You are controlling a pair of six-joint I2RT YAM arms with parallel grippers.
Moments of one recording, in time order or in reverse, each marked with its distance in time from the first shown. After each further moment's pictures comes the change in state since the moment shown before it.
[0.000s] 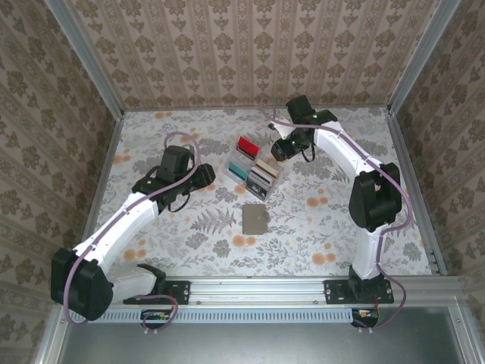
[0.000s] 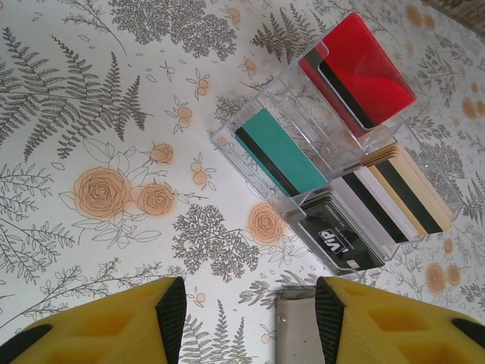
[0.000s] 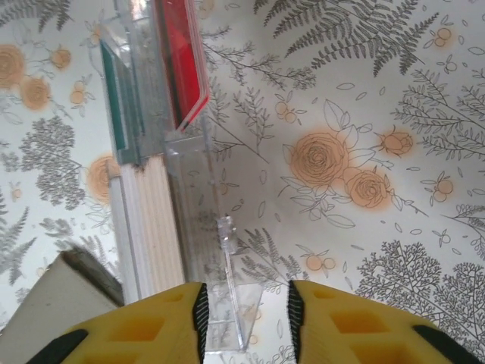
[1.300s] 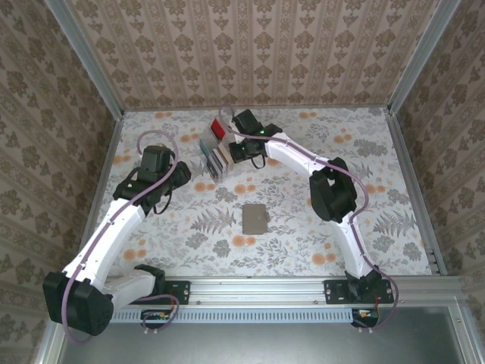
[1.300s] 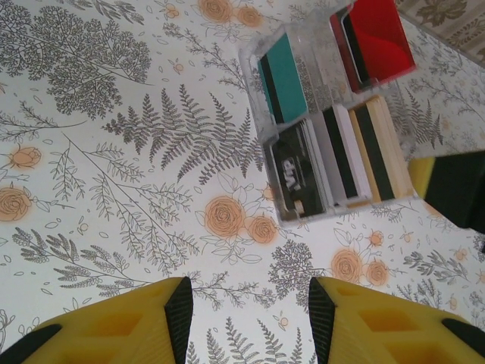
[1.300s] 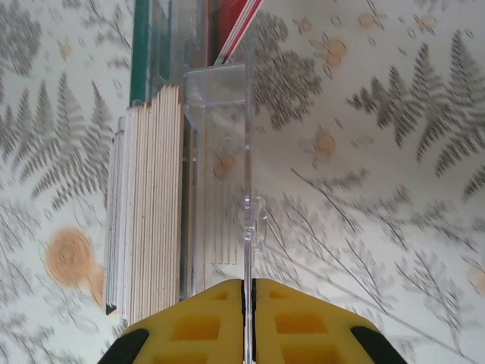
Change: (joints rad) left arm 0.130 -0.108 0.035 -0.165 -0.154 -0.005; right arm 0.249 0.304 0.206 0.262 0.161 0.416
